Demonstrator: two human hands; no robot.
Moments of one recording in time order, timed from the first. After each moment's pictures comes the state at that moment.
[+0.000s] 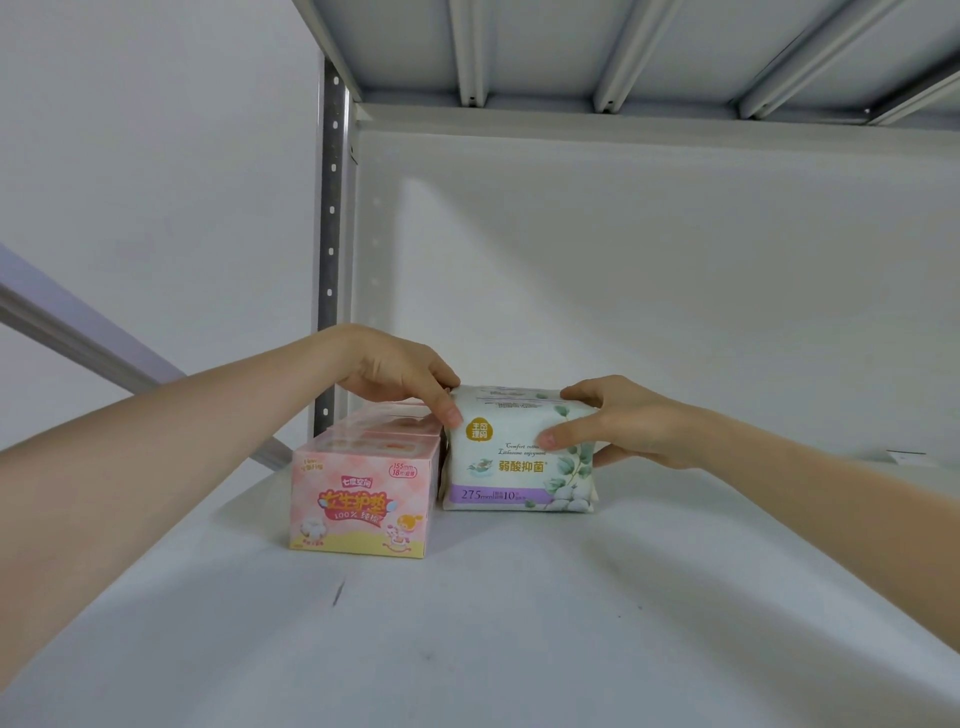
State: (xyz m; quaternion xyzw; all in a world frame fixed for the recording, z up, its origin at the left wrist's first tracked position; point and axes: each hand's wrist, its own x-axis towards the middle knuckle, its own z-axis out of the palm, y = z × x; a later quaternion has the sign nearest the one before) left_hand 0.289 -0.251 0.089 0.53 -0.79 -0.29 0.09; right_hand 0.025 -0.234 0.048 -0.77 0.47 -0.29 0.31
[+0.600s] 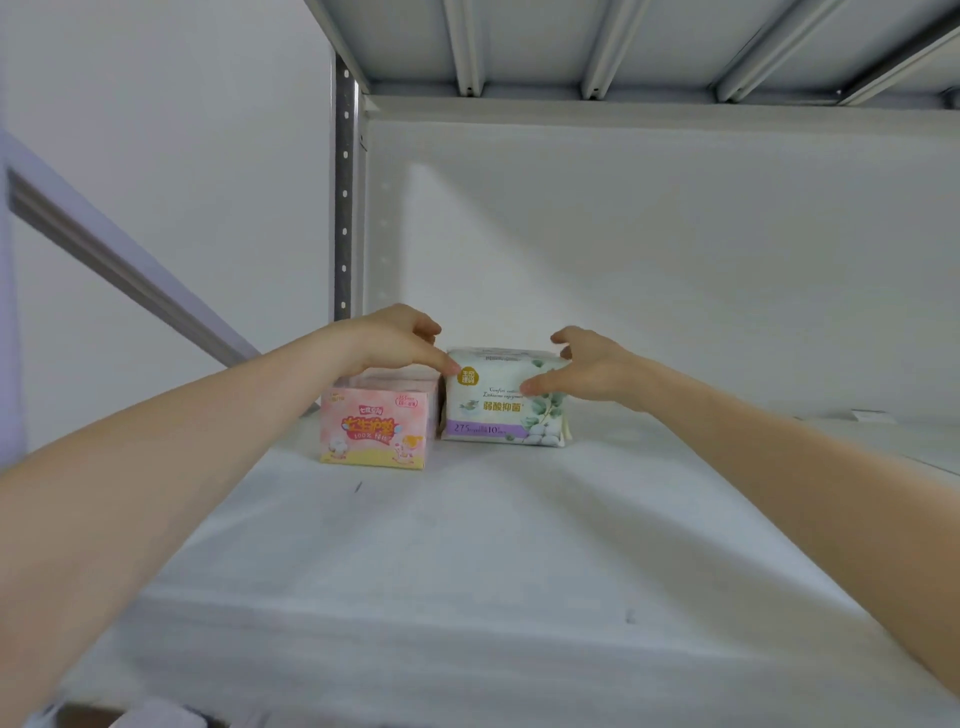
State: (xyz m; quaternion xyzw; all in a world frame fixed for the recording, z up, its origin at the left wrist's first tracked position) left_hand 0.278 -0.189 0.062 0.60 -0.72 -0.14 0.31; right_hand 0.037 -0.196 0.048 -0.77 0.55 -0.30 0.13
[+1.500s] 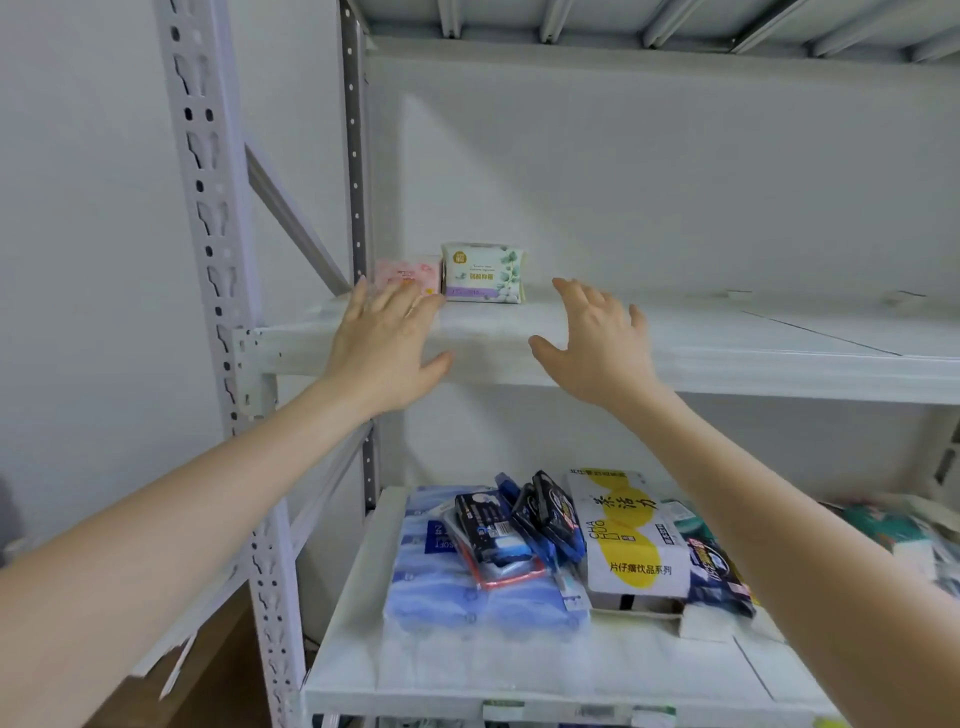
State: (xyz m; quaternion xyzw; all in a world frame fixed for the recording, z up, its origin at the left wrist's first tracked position) left_hand 0.242 0.095 -0.061 0.56 -0.73 0.29 0.25; right_hand 0.015 0.091 -0.049 -0.73 0.57 -0.33 -0.17
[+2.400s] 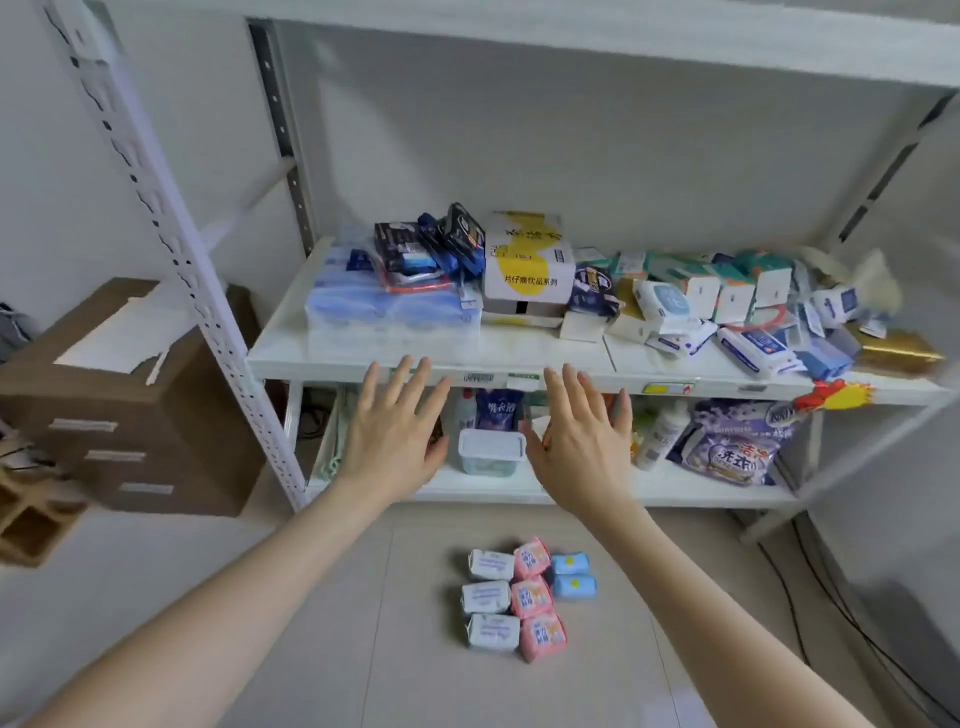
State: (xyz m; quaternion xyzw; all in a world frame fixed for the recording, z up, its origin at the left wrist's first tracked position) left_hand 0.062 0.336 -0.393 0.57 -0.80 0.17 0.10; right_hand -0.160 0.350 -0.380 -0.75 0.64 -0.16 -0.08
